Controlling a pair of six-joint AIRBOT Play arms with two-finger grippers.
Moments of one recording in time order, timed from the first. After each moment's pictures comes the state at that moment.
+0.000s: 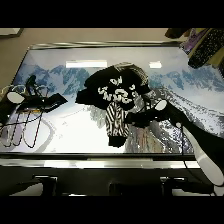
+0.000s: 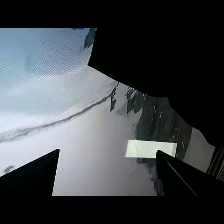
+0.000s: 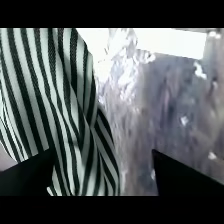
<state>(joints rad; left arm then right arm) 0.08 -1.33 1.04 0.94 -0.86 -1.45 0.22 -1.50 0.97 -0.82 0.96 1.40</state>
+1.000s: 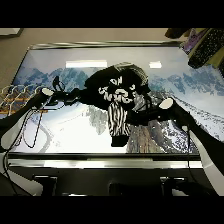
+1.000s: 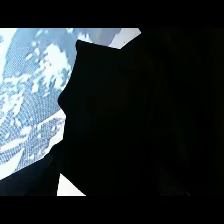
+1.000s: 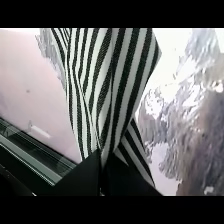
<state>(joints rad) -0.05 -1.82 1.33 0.68 -0.65 -1.38 0.22 -1.38 0.96 -0.72 1.06 1.42</state>
